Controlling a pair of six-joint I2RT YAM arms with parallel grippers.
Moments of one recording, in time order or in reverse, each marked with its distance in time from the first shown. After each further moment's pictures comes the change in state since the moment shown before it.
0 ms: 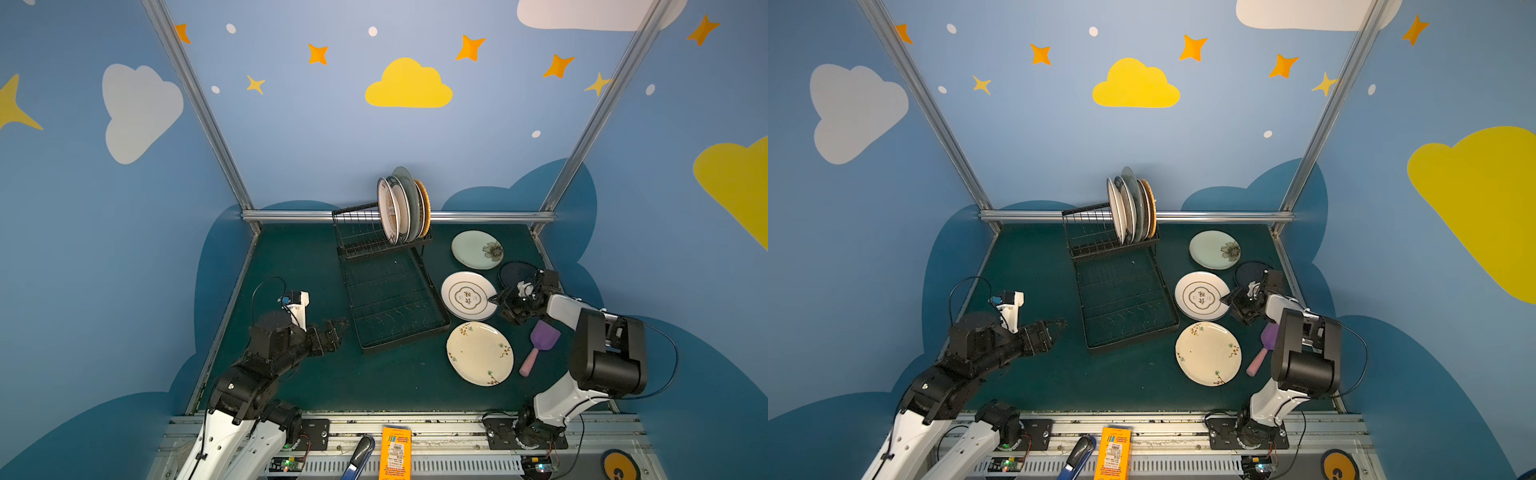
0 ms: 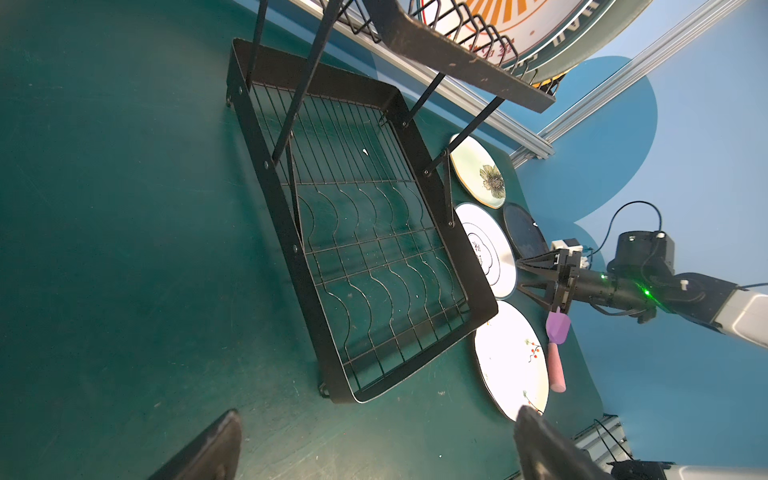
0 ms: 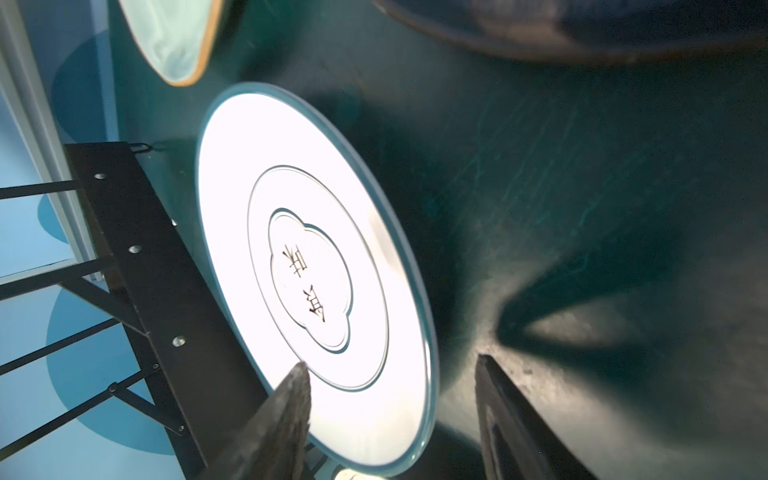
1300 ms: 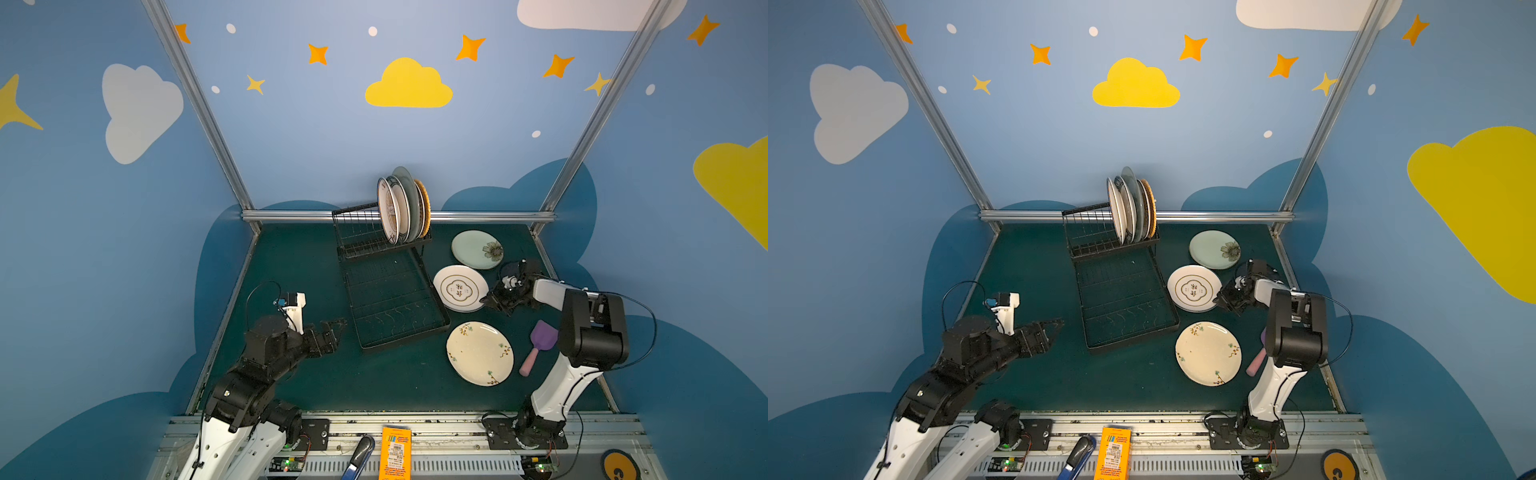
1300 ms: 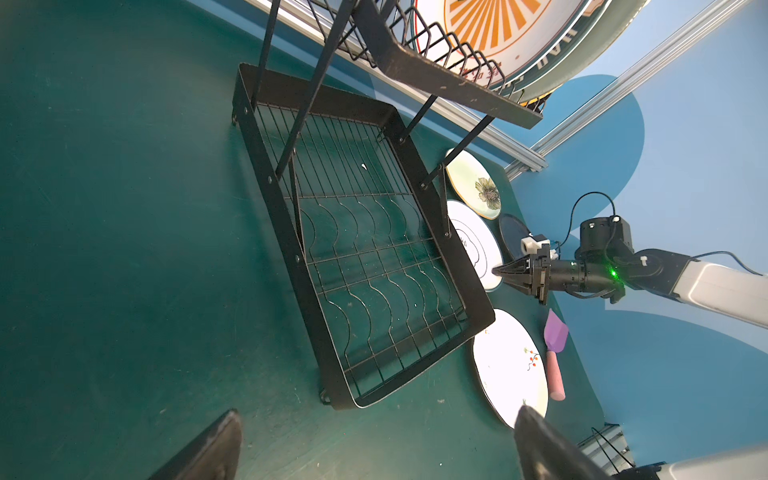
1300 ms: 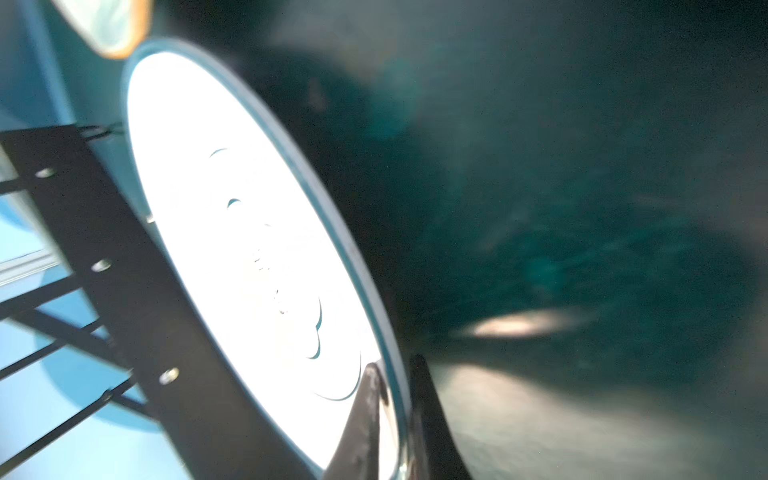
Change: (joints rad) left arm 0.000 -0.042 -0.003 0.000 -0.019 0.000; right arm 0.091 0.172 0.180 -0.080 0.002 0.053
